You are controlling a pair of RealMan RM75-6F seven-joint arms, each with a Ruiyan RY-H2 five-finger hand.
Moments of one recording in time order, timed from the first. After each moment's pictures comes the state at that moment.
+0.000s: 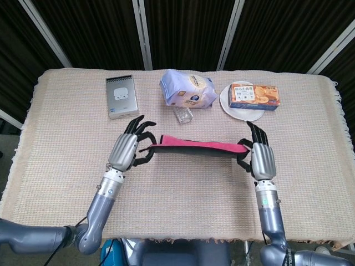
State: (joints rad) left arm -0.78 -1.64 -0.21 -1.76 1.09 1.40 0.15; right arm 0.47 -1.51 0.25 -1.76 -1.09 1.42 -0.16
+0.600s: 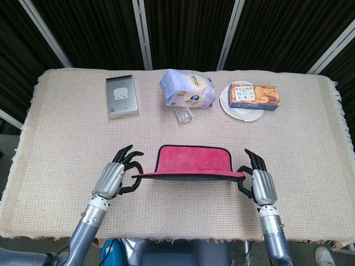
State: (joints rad) left arm -0.58 -1.62 0.00 -1.81 1.23 1.44 0.12; right arm 0.32 -1.54 0.07 -1.71 -1.22 1.43 -0.06
